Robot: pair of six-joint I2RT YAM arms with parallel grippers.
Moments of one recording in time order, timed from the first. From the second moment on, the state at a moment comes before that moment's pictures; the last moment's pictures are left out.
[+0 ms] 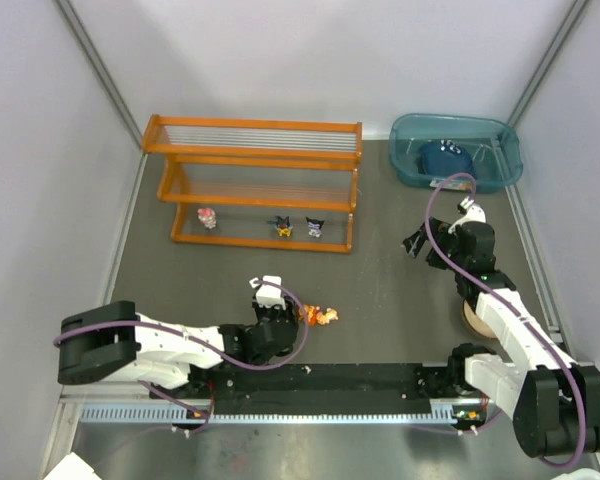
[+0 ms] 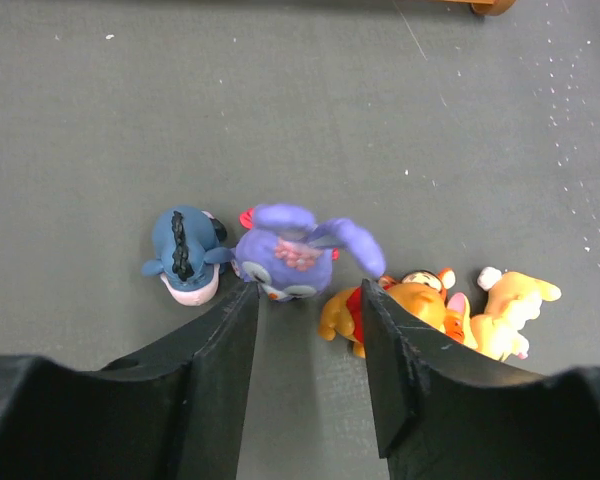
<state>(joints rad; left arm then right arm) -1.33 1.21 0.27 0.27 -0.91 -0.81 0.08 0.96 0.48 -0.05 -0.16 0.45</state>
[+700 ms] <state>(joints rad) -1.33 1.25 0.27 0.34 -0.91 -0.78 0.08 0.98 0.48 -0.05 -0.16 0.45</state>
